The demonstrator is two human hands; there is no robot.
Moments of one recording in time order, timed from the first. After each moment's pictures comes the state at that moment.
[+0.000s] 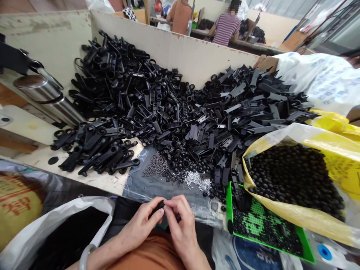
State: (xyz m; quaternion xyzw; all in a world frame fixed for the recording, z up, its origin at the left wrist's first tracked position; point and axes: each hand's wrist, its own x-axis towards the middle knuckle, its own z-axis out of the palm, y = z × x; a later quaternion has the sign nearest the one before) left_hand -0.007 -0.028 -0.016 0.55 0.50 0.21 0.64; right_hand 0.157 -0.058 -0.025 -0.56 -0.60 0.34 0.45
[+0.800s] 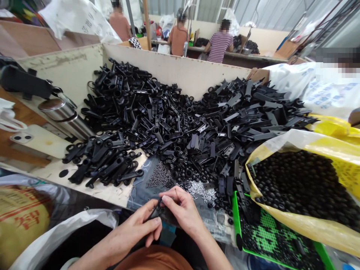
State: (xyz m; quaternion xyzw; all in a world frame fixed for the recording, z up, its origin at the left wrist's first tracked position) left_hand -0.024 -0.005 0.025 0.36 0.46 0.18 0.79; right_hand 0.163 0.011 -0.011 -0.50 -0.55 0.53 0.40
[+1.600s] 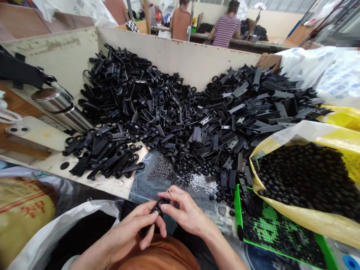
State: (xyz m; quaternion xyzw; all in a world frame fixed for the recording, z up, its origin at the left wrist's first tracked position) left_hand -0.031 -0.024 0.009 0.24 0.45 0.21 0.83; right_hand 0.175 0.002 -0.009 -0.43 -0.63 0.59 0.27
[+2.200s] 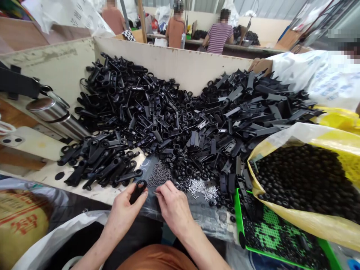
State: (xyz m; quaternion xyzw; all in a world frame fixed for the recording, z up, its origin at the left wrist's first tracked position) left_hand -0.041 0.025 -0.006 0.58 0.65 0.30 0.39; right_hand 0.139 0.021 -0.013 -0.53 -0.73 0.32 0.30
